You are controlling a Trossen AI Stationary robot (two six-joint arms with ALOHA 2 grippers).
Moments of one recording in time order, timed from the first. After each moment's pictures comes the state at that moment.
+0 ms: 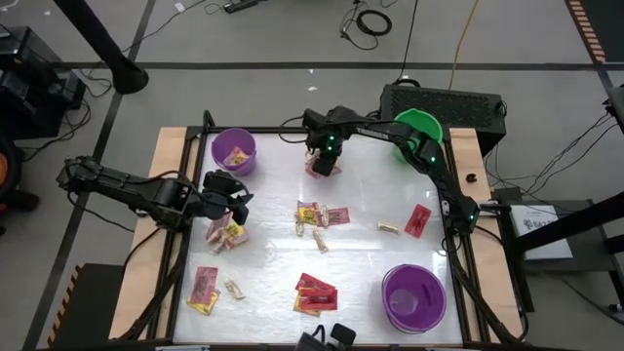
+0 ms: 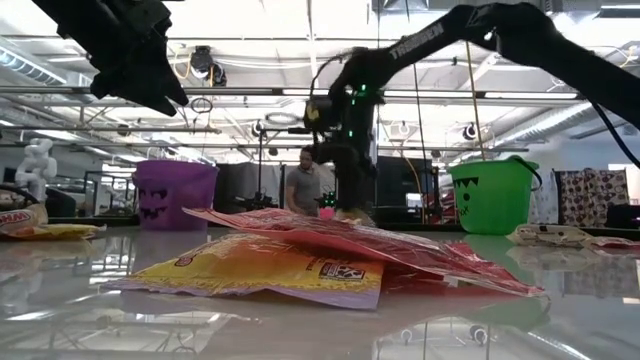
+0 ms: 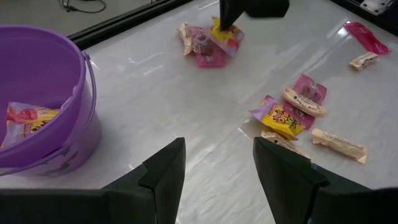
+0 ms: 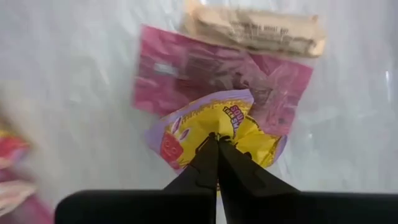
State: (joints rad) left arm -0.21 0.87 0.68 -0.66 -0.63 -0.81; right arm -0.50 2.31 2.03 -1.14 -0.08 -0.06
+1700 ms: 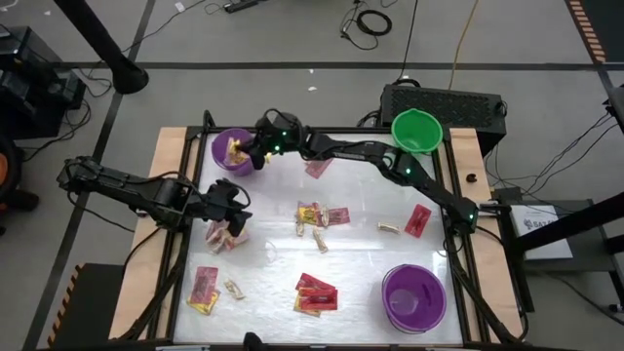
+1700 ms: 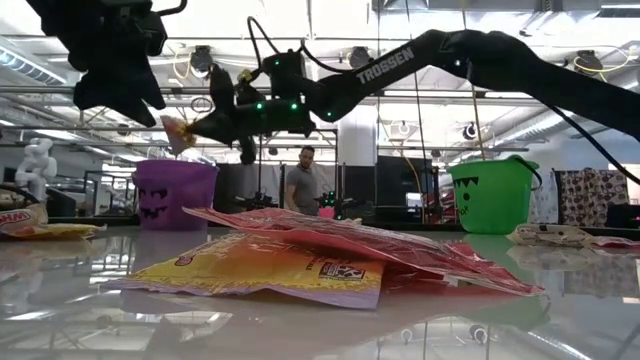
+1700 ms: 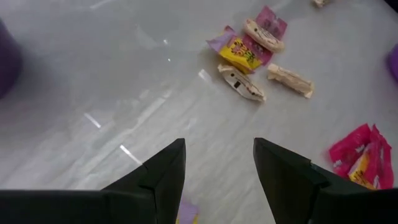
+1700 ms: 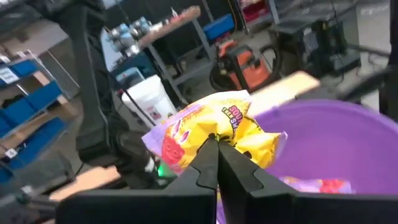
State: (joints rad) left arm -0.22 0.87 0.68 -0.71 -0.32 -0.91; right arm -0.36 2.57 2.22 0.23 -0.37 0.45
